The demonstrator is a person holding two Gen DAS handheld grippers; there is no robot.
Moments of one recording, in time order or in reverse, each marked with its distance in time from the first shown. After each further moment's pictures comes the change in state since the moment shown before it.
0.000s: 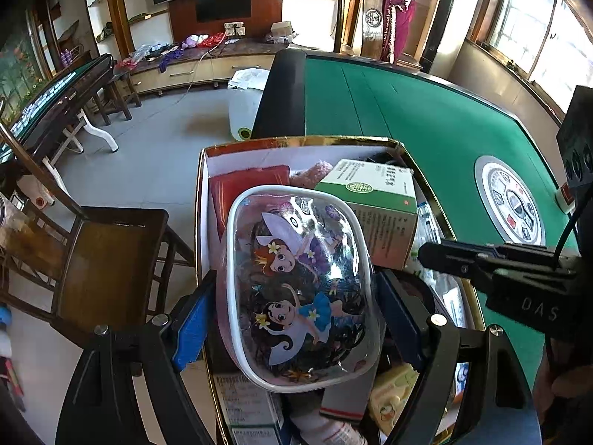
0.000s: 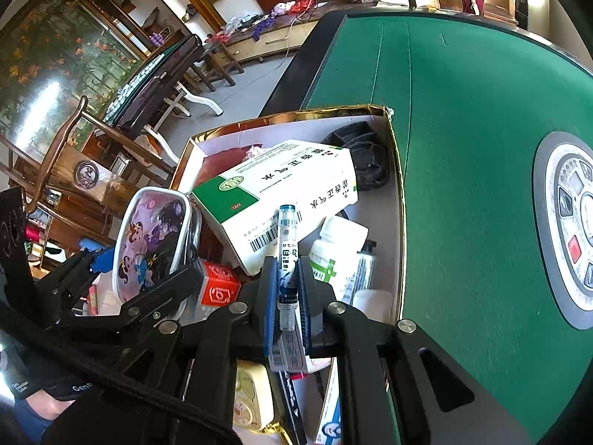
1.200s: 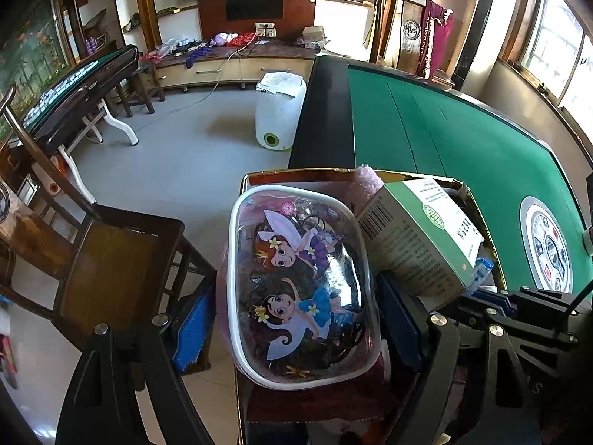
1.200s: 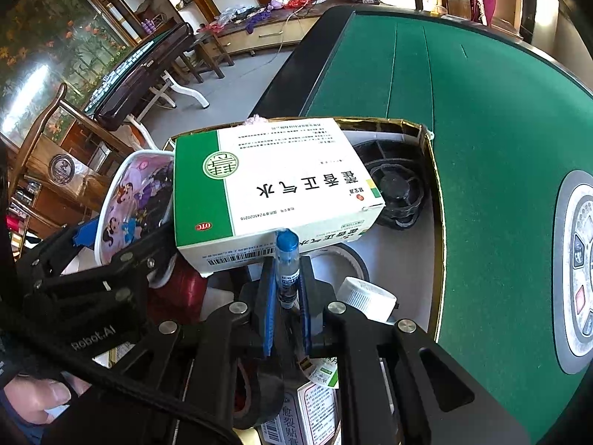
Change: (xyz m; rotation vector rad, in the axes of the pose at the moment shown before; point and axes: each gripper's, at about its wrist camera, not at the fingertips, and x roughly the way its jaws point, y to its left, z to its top) left arm 0.040 0.034 0.031 -0.086 -0.025 0.074; right arm 0.041 0.003 0.029 -0.047 0.017 -0.083
